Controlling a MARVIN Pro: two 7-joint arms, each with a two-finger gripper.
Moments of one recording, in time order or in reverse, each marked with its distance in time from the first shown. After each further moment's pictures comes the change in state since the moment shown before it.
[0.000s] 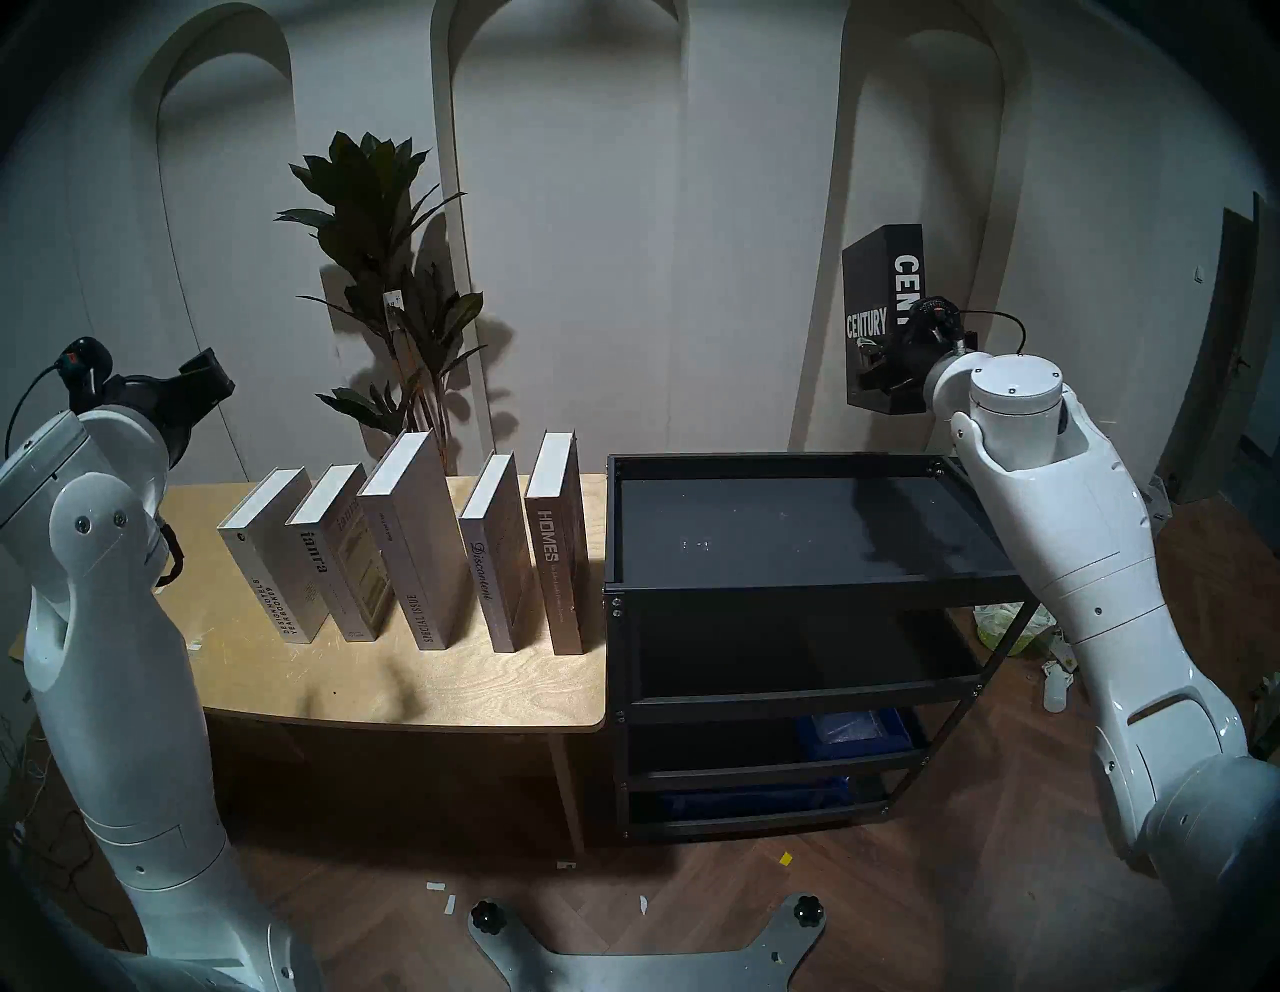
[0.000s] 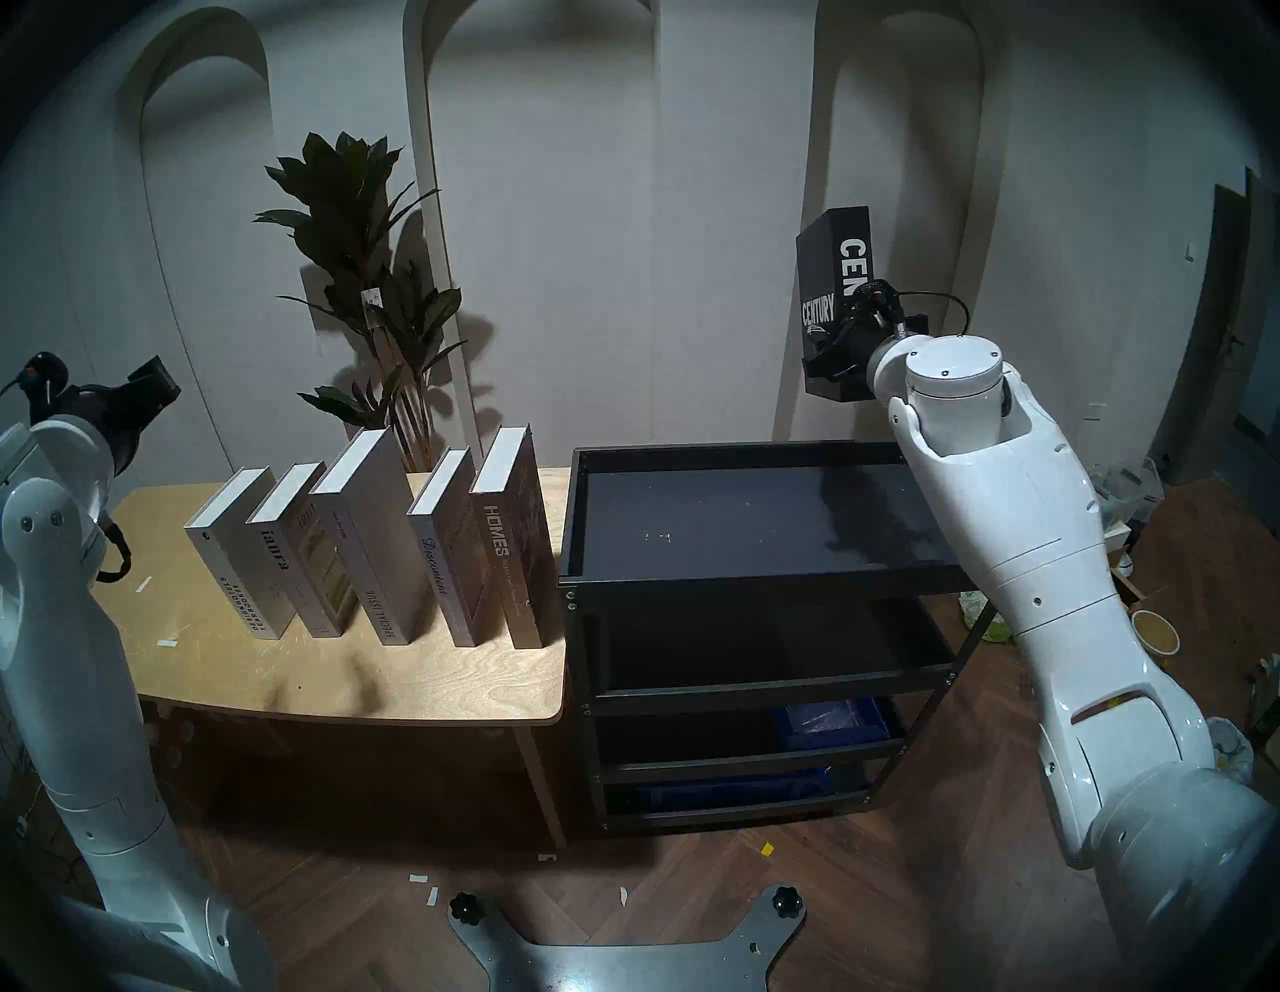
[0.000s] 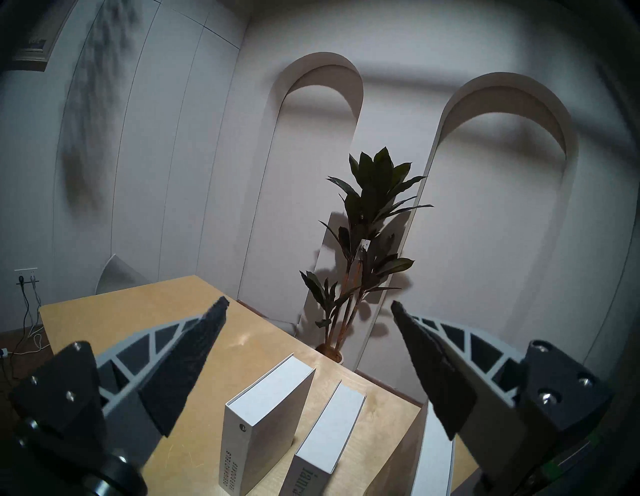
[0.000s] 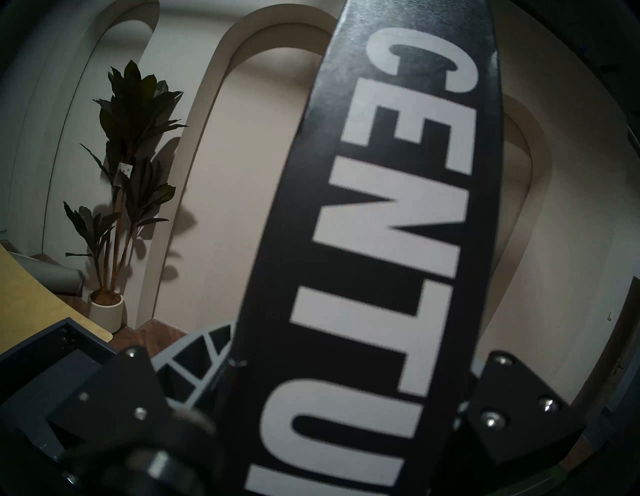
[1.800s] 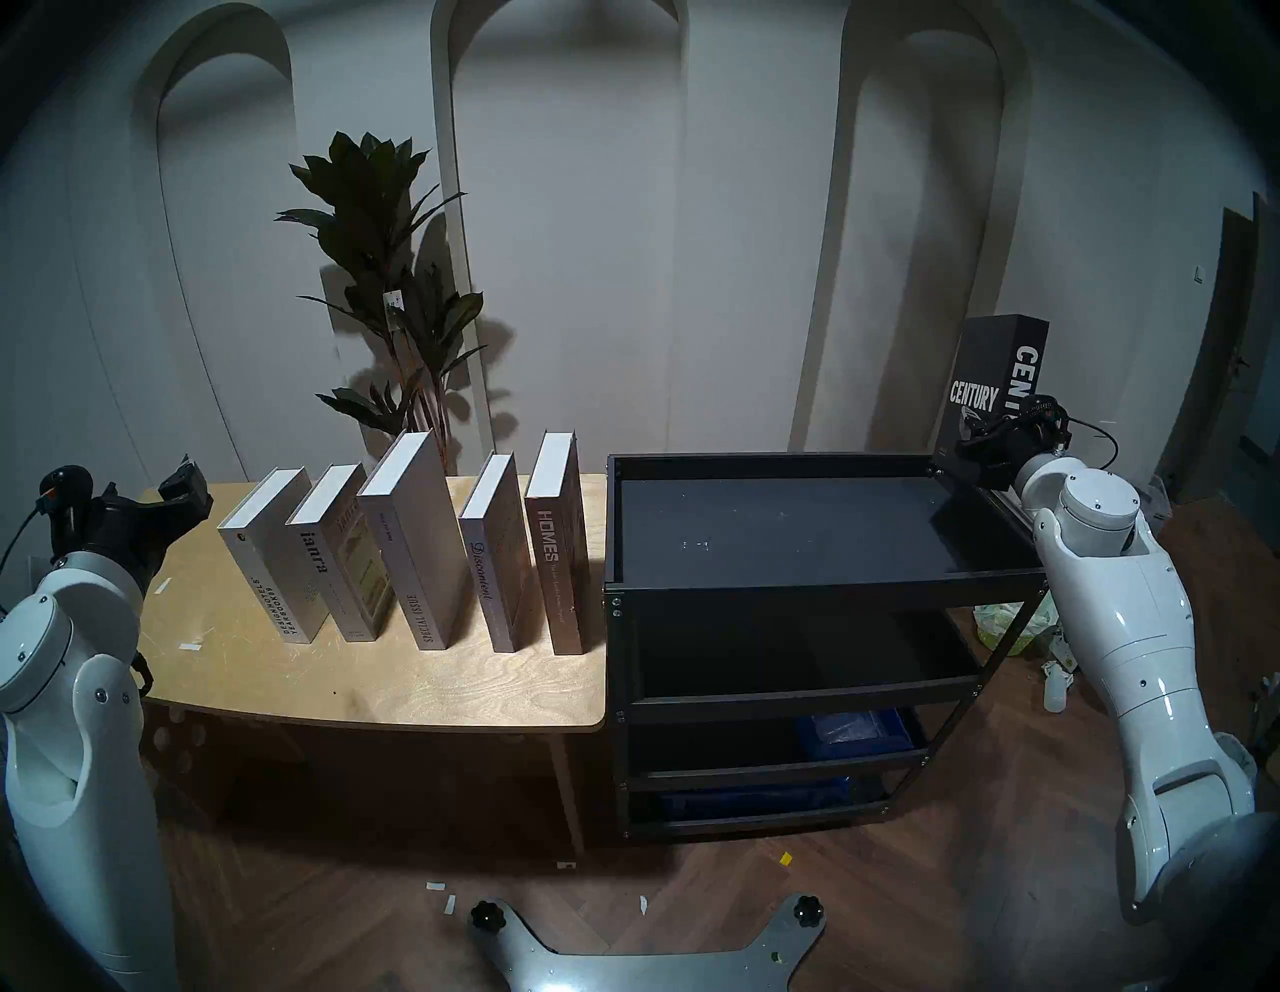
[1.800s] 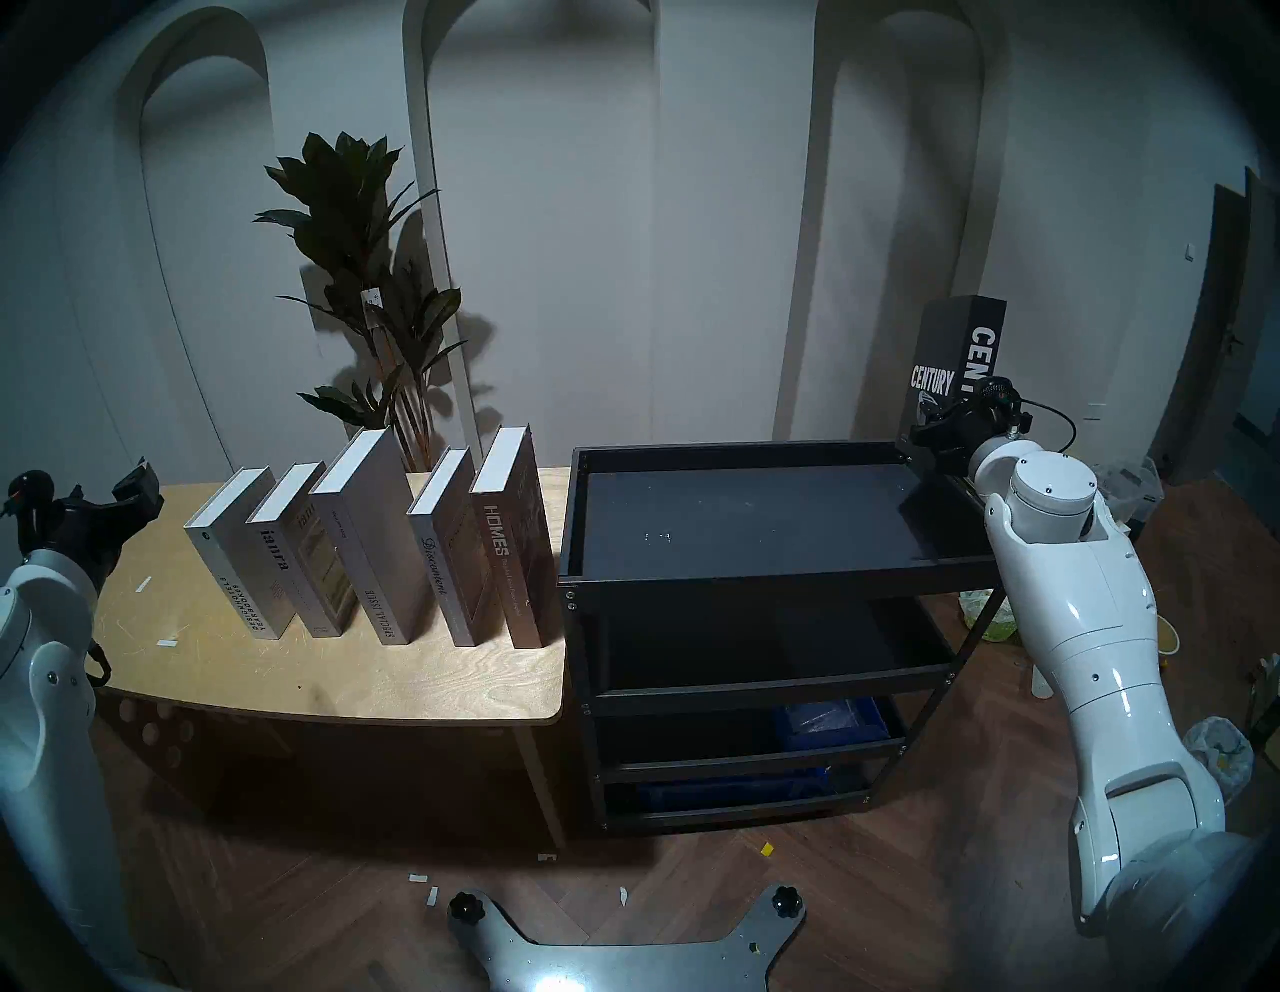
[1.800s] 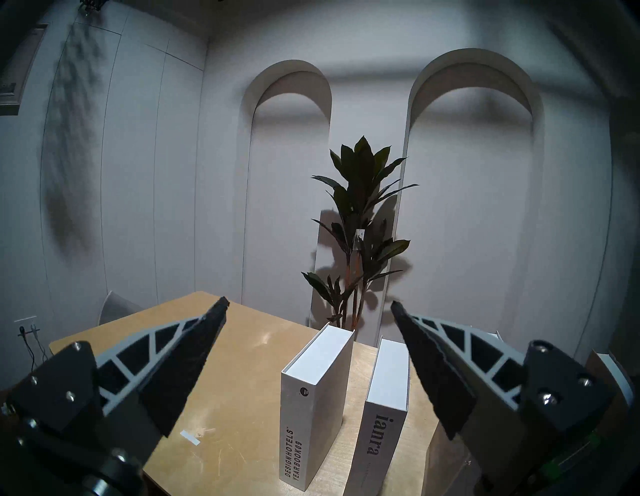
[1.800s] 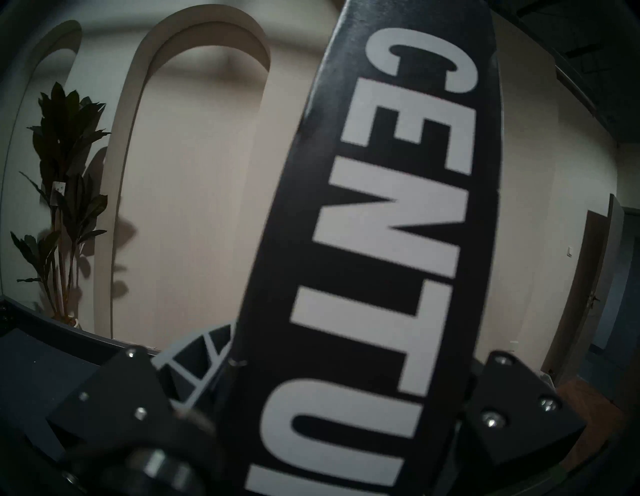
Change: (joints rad) left arm 0.507 0.029 -0.192 -0.011 0.159 -0.400 -0.473; right arm -0.214 0.043 0.222 0.171 0.064 -0.301 0.022
